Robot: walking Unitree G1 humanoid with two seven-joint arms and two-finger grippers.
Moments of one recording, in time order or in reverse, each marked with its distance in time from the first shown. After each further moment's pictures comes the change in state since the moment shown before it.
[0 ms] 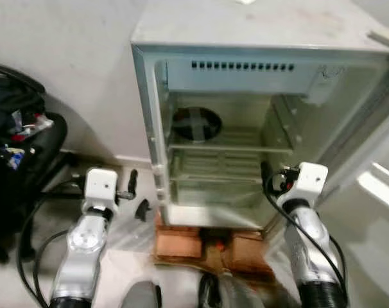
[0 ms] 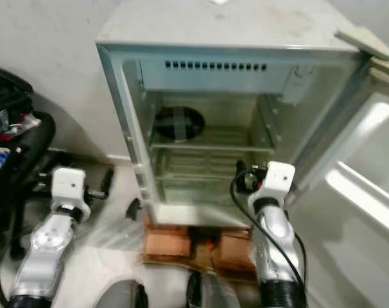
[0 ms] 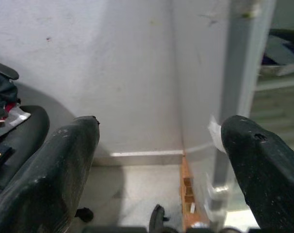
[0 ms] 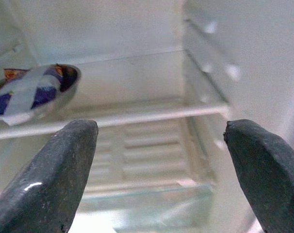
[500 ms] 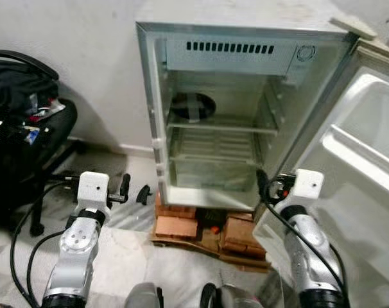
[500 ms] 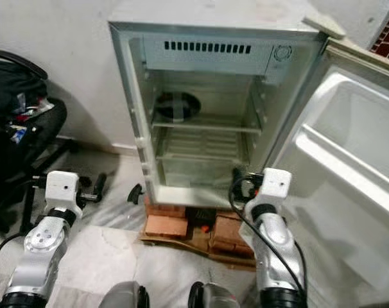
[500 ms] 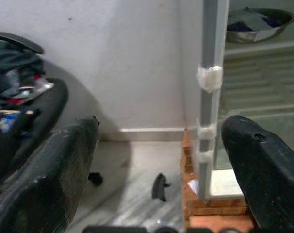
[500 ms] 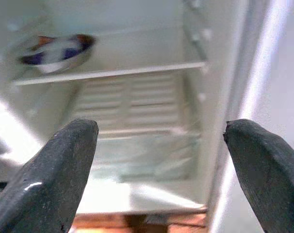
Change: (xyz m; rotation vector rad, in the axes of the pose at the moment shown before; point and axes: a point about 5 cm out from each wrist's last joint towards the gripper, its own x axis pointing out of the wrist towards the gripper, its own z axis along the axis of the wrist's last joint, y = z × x) left arm -0.001 0.014 -0.013 -0.007 0.038 0.017; right arm -0.007 0.008 -0.006 -0.010 0.060 0.066
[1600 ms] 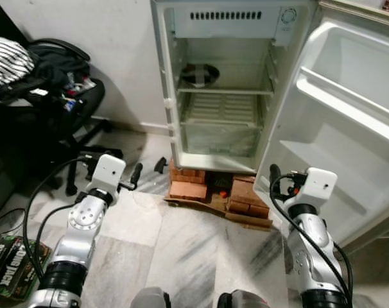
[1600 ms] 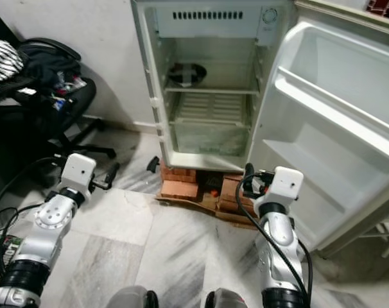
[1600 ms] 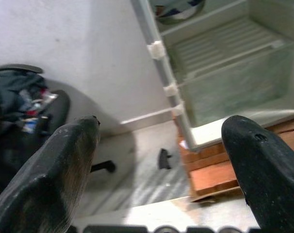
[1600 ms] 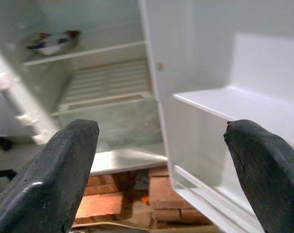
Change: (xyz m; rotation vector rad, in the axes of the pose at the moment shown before) left arm 0.036 -0.010 0.016 0.165 -0.056 -0.181; right arm -0.006 -0.021 0.006 0.006 -0.080 -0.189
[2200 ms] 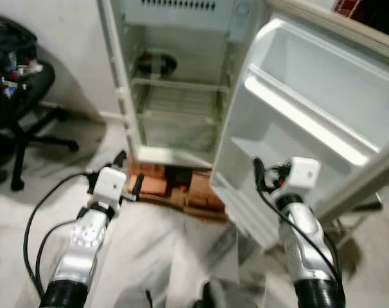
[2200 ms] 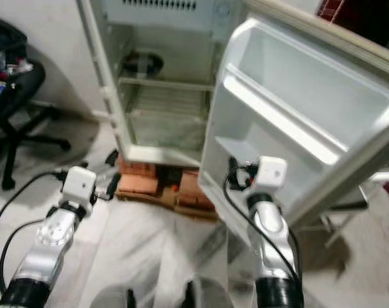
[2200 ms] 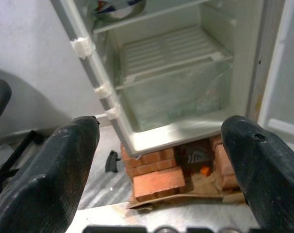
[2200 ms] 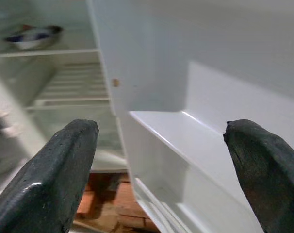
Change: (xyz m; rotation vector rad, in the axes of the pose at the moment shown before) left arm -0.020 -0.015 -0.015 -0.038 0.011 0.027; right arm 0.011 0.027 0.006 -0.027 0.013 0.185
